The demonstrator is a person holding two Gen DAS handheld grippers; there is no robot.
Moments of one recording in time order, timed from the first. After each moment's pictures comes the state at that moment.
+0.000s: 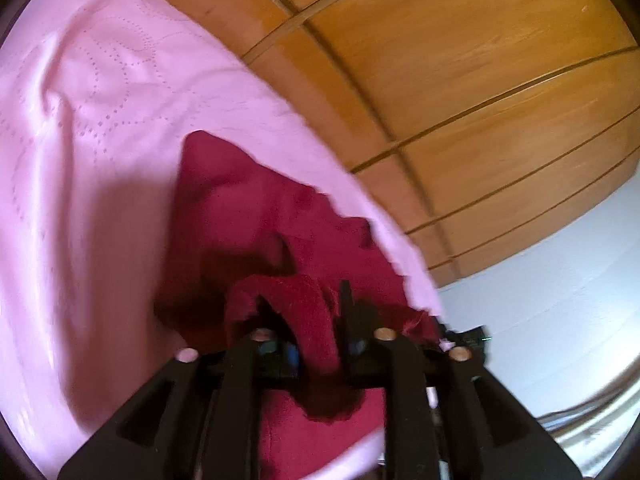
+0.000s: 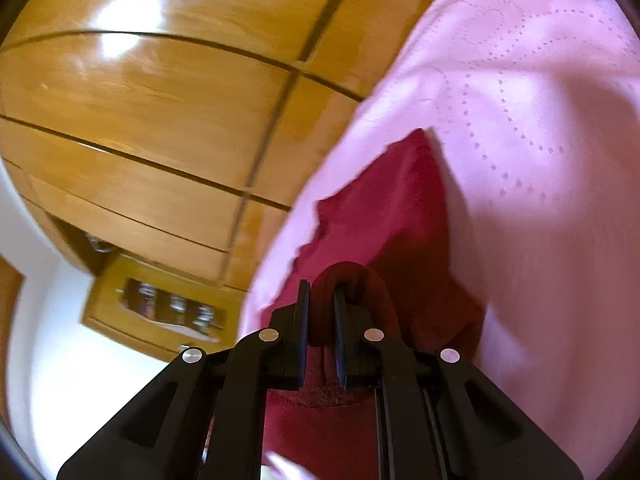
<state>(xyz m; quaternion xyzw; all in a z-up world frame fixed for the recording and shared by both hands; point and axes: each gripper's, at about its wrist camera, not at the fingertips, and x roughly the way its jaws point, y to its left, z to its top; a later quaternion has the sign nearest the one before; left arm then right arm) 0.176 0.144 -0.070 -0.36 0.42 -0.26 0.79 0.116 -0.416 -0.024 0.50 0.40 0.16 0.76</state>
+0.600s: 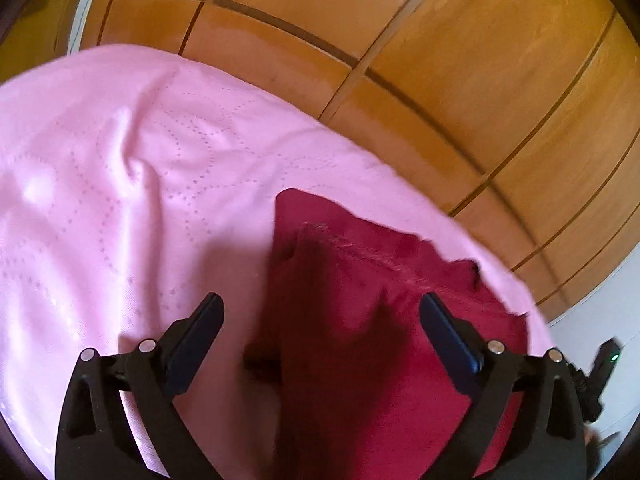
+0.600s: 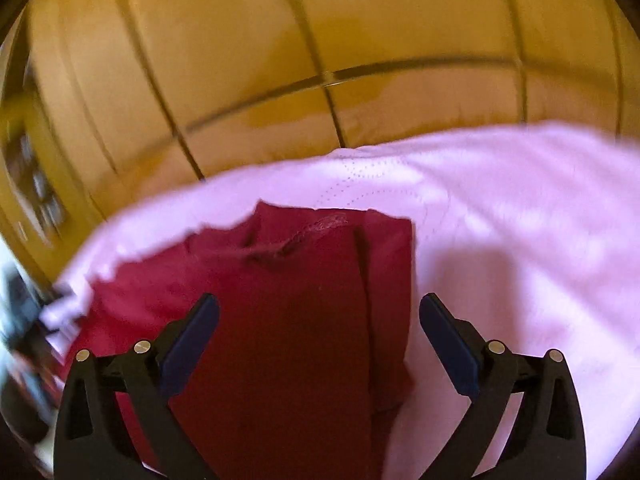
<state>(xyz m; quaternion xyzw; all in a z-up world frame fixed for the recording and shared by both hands) 0.163 0.138 -0.066 -0.25 0.37 -0.07 0.89 0.126 -0.344 0.034 0.11 0.41 0.06 0.90</state>
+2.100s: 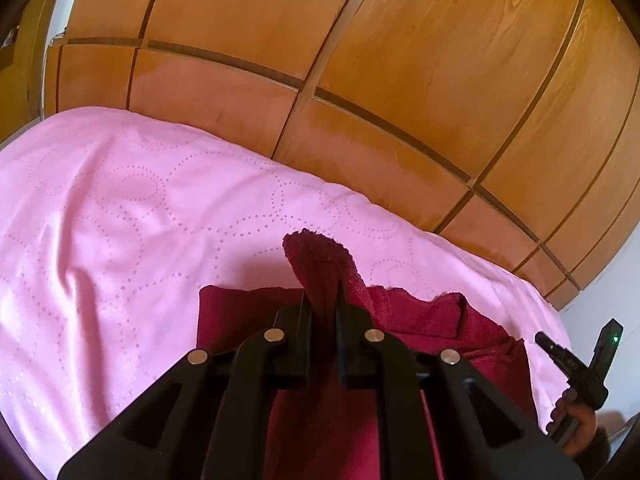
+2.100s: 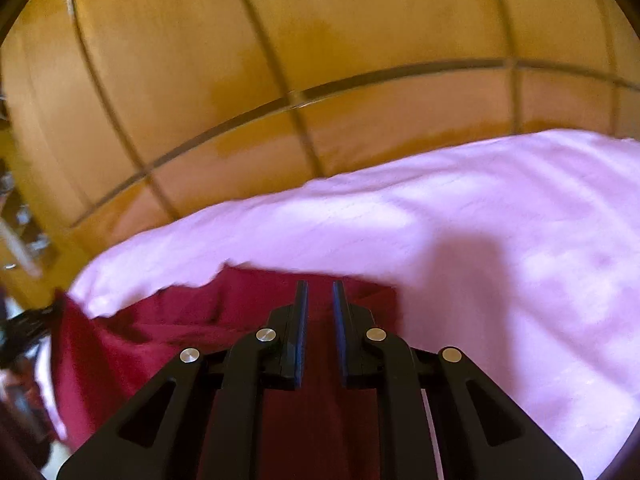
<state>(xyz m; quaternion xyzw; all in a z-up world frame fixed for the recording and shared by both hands) 0.235 0.094 -0.008 -0.19 0.36 -0.09 0.91 0.183 -0.376 0.028 0.17 0.41 0.04 0.90</state>
